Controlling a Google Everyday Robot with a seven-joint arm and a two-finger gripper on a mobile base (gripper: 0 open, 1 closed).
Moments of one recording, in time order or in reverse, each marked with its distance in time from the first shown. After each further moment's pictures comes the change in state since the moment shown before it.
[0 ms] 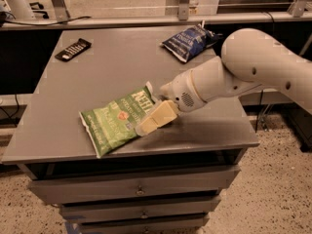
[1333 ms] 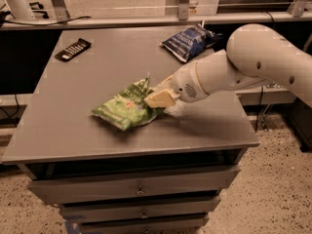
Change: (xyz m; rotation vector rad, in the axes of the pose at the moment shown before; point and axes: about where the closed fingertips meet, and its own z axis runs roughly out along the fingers) arm -0.014 -0.026 -0.007 0.051 -0.061 -0.019
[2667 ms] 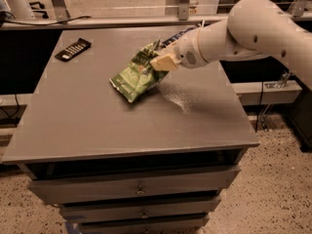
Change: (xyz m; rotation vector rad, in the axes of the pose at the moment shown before) arm -0.057 -0.097 -0.025 0.208 -0.088 -0.104
